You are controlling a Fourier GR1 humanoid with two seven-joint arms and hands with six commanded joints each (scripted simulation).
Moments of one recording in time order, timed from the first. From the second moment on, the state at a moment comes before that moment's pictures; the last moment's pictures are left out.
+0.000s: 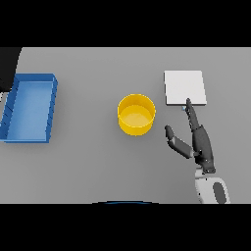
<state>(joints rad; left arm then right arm) -1.43 0.51 -0.28 -0.28 -0.79 -0.09 0.14 0.08 -0.04 0.13 -1.67 0.26 -0.05 -0.16</state>
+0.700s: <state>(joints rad) -0.79 0.54 0.00 -0.85 -0.39 0.12 0.49 0.09 -0.06 0.16 -1.68 0.32 -0.07 -0.15</state>
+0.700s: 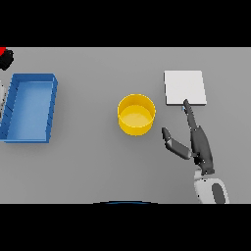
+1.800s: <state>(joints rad) -0.41 0.48 -0.02 -1.26 -0.36 0.14 0.60 0.11 -0.06 0.15 -1.68 0.29 -0.06 -0.20</state>
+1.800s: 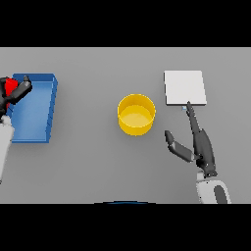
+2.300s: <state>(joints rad) -0.41 0.48 -0.07 -1.21 -0.39 0.11 0.51 0.08 -0.09 0.15 -1.68 0.33 -0.06 -0.12</state>
